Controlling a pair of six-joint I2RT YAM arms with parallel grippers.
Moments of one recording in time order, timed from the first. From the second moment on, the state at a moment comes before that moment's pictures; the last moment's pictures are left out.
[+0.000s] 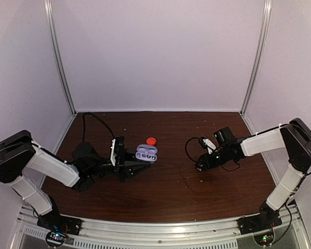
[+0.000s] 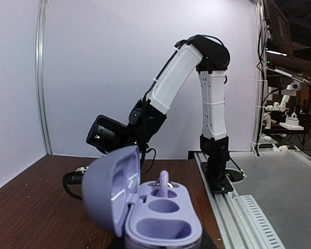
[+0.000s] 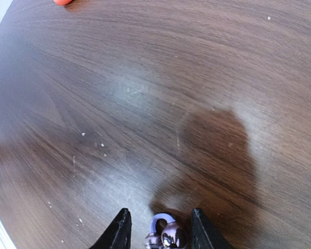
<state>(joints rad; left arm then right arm) -0.89 1.57 0.46 1.35 0.66 -0.14 0.45 1.65 0.75 -0.07 -0.34 0.21</state>
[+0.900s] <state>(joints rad) -0.89 1.55 0.45 1.33 0.65 -0.14 0.72 1.57 0.92 -0.14 -0.41 0.03</state>
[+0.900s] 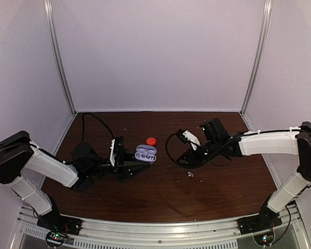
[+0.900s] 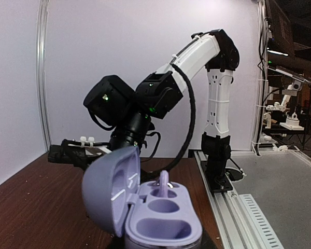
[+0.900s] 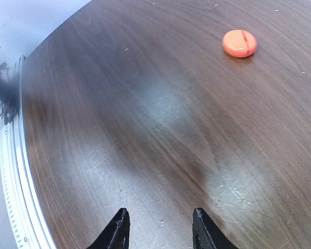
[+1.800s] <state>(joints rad) -0.89 1.55 0.45 1.31 0.65 -0.13 0.54 1.64 0.73 -0.10 -0.41 0.16</state>
